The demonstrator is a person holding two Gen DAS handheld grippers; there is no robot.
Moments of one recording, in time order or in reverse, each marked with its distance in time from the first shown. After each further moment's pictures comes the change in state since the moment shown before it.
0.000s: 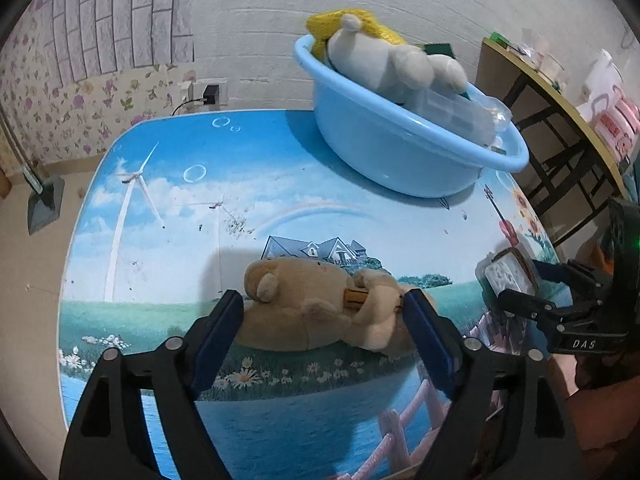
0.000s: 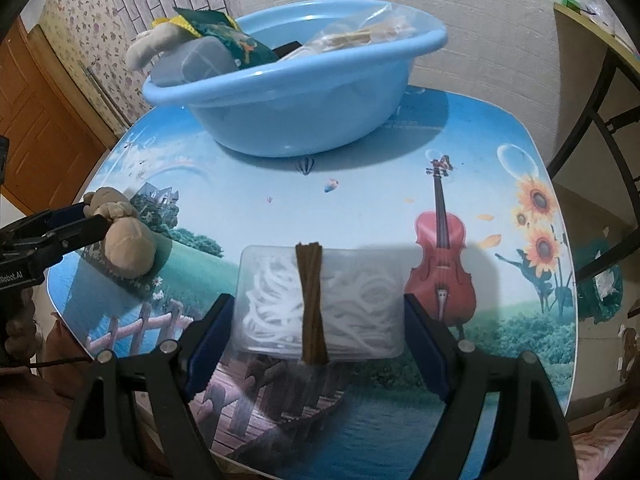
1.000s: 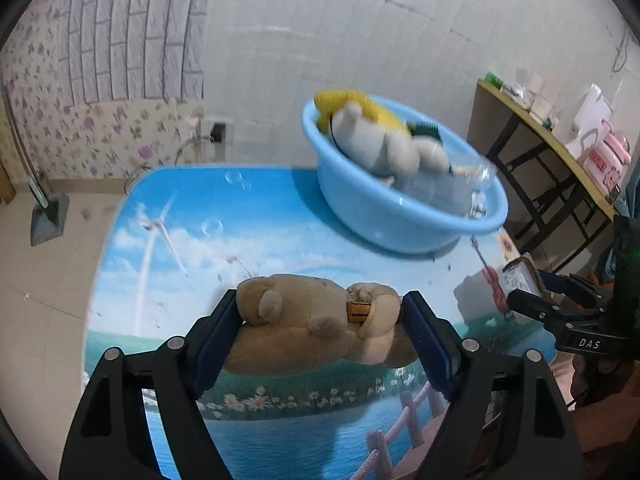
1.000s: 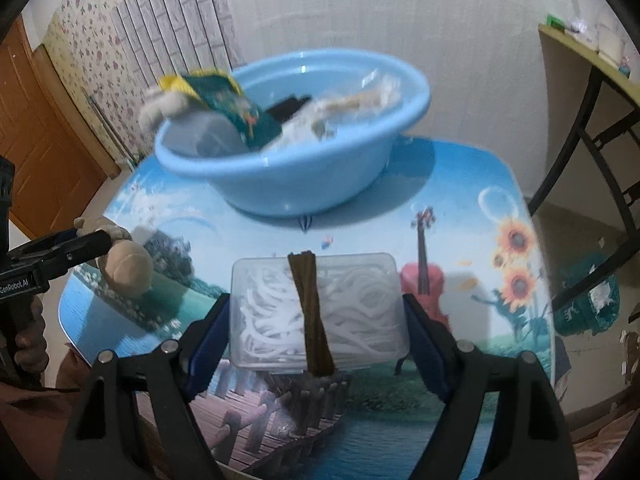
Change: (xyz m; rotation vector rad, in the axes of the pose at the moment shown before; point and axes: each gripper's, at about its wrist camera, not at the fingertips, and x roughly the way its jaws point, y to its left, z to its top) left arm -0.044 -0.001 0.021 -0.021 -0.156 -0.001; right arm -0.040 0.005 0.020 0.018 -0.152 -0.010
